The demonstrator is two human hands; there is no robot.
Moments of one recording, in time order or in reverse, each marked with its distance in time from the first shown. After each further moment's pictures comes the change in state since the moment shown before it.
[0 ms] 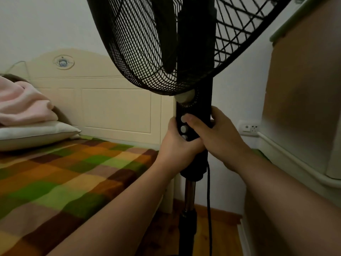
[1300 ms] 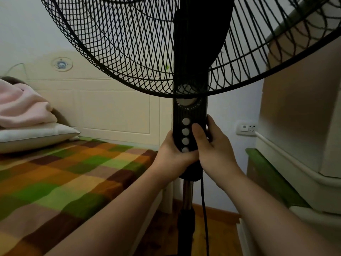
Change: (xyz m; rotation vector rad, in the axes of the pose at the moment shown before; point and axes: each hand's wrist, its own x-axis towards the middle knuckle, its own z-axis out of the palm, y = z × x) left_hand -0.009 -0.013 -0.008 -0.108 -0.171 0.008; right_hand -0.023 0.023 0.014 0.073 0.088 -0.015
